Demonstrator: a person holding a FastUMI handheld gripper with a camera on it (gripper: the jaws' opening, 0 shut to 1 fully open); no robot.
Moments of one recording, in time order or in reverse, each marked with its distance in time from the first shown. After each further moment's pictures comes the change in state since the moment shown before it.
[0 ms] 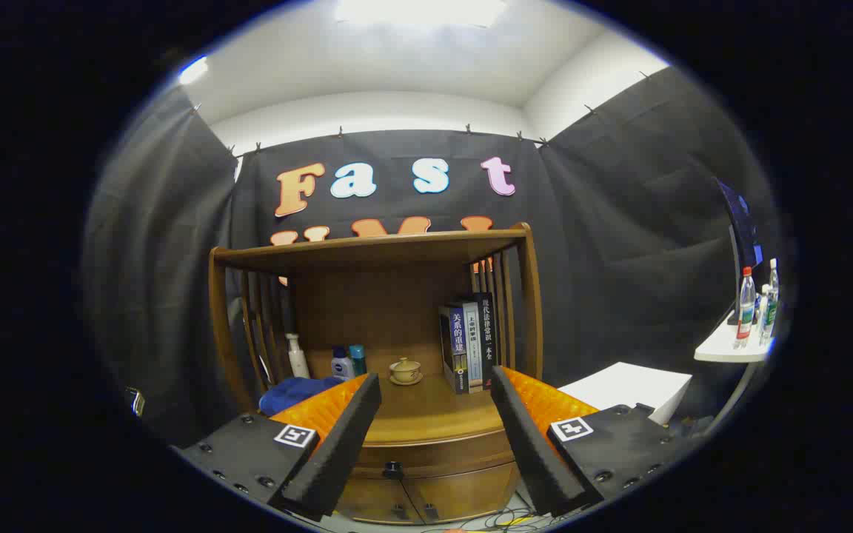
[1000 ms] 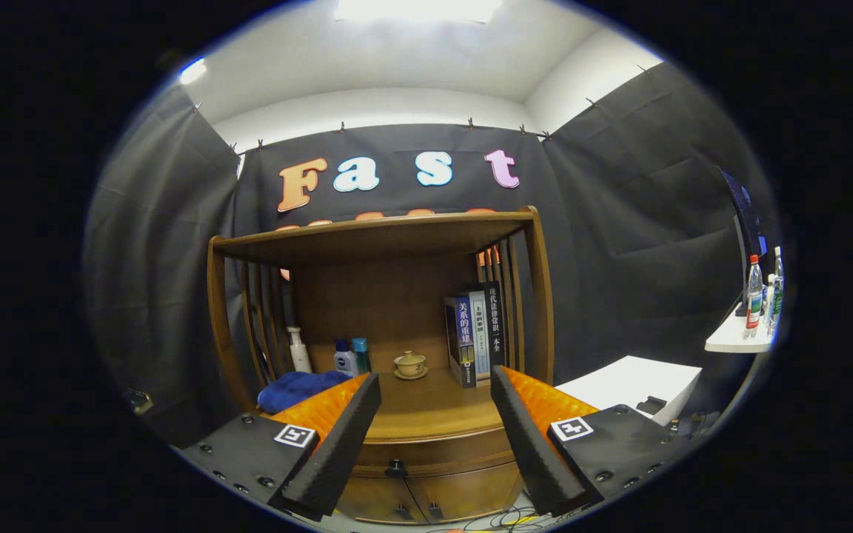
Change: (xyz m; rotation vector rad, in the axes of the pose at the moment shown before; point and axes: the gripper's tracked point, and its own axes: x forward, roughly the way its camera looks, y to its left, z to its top) arm 0.020 0.014 -0.031 -0.018 0.005 0.034
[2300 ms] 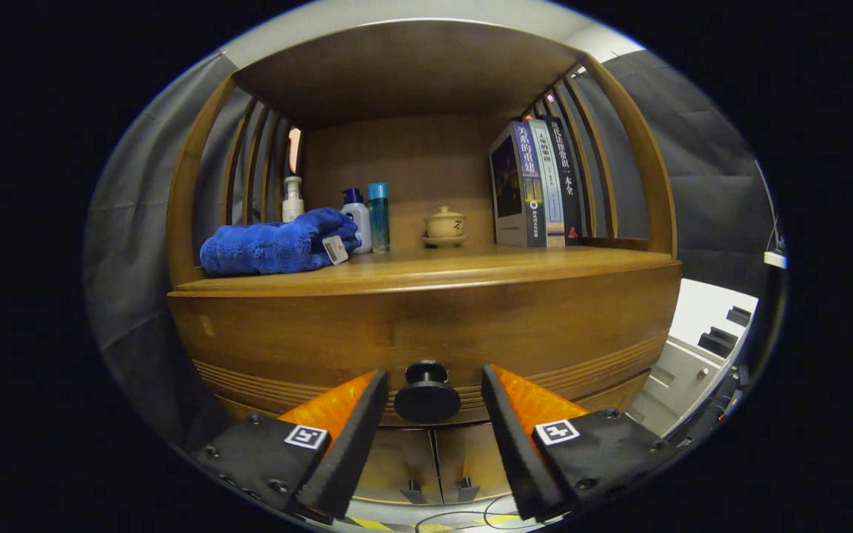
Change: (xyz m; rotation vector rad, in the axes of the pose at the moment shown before) arm 0.112 0.048 -0.311 -0.034 0.272 0.061
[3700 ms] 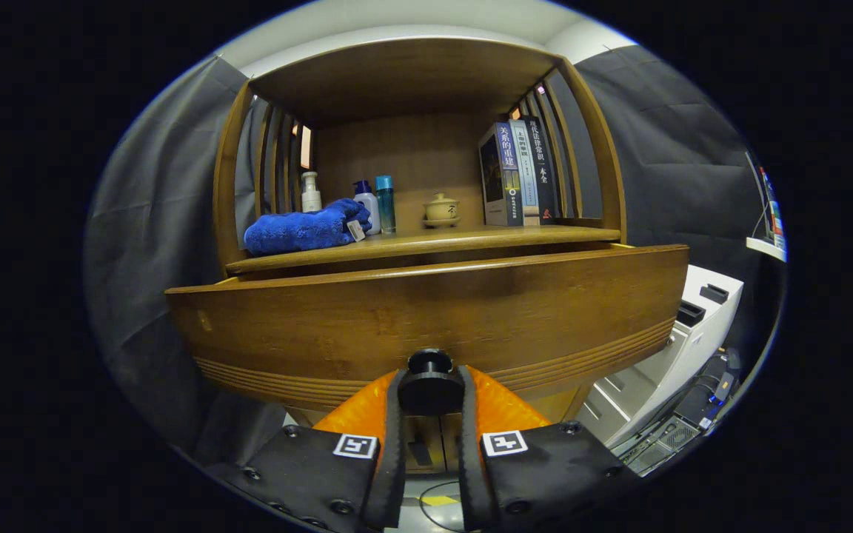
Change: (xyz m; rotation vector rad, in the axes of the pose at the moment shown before) arm -0.105 -0.003 -0.021 0.023 0.065 0.000
